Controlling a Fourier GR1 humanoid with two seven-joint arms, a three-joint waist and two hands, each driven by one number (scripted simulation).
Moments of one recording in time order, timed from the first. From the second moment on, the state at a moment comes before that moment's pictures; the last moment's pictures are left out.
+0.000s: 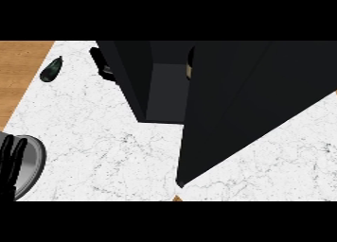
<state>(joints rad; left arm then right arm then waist) 0.39 0.63 -0.23 -2.00 0.75 0.22 -0.54 -0.26 -0.11 0.86 -2.35 -0.01 -0.18 0.71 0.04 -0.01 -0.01</state>
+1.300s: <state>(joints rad) 0.40 0.76 0.04 -1.95 0.96 -0.06 -0.48 -1.24 0.00 0.57 -1.36 -0.65 -0.24 0.55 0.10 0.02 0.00</state>
